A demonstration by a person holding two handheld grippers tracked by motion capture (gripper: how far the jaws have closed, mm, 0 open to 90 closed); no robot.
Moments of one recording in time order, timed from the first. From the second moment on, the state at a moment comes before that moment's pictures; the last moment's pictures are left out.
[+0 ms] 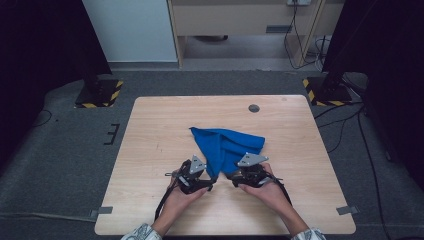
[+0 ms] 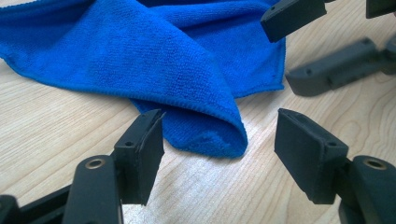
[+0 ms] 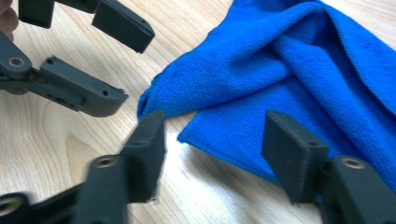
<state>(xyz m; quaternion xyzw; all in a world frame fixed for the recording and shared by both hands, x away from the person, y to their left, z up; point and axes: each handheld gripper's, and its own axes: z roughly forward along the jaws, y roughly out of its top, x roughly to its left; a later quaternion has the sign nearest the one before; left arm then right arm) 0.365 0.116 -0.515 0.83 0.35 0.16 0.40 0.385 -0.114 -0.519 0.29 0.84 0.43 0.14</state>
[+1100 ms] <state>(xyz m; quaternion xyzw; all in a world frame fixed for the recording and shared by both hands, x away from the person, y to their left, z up) 0.388 0.101 -0.515 0.84 0.34 0.17 0.39 0.387 -0.116 -0.519 0.29 0.85 0.42 0.16</state>
